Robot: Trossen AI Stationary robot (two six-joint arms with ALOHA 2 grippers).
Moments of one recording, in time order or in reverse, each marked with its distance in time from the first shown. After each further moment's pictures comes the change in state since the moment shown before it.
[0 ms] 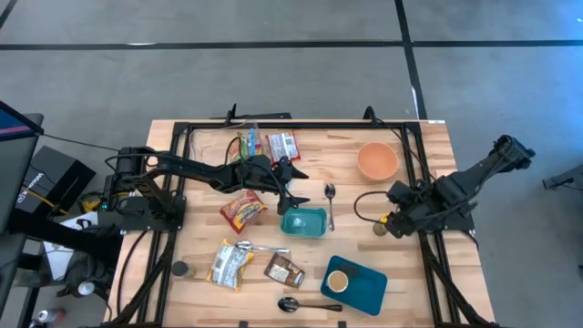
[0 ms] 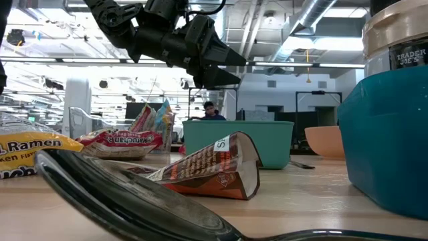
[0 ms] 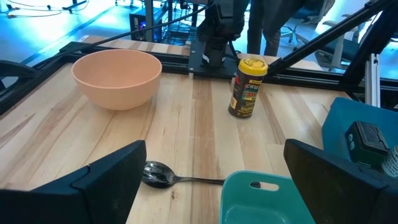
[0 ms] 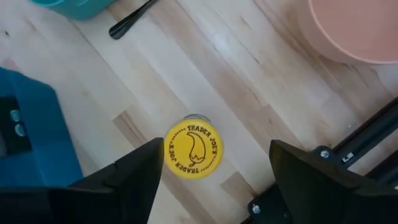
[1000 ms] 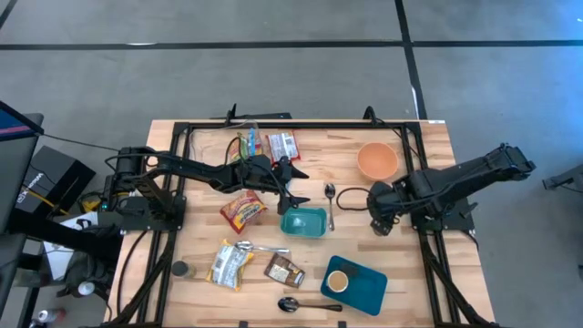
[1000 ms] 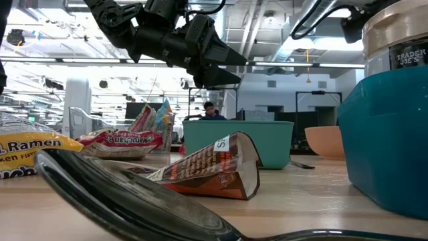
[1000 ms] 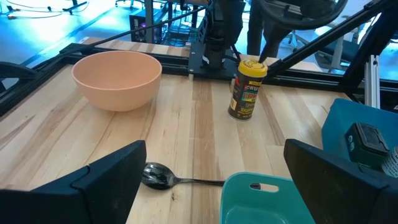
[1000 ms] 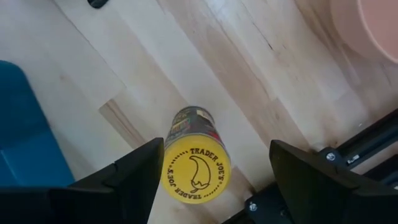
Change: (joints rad) left arm 0.000 0.000 0.000 0.004 0.000 0.000; right arm -0.261 0.153 0.000 0.080 -0.188 -0.296
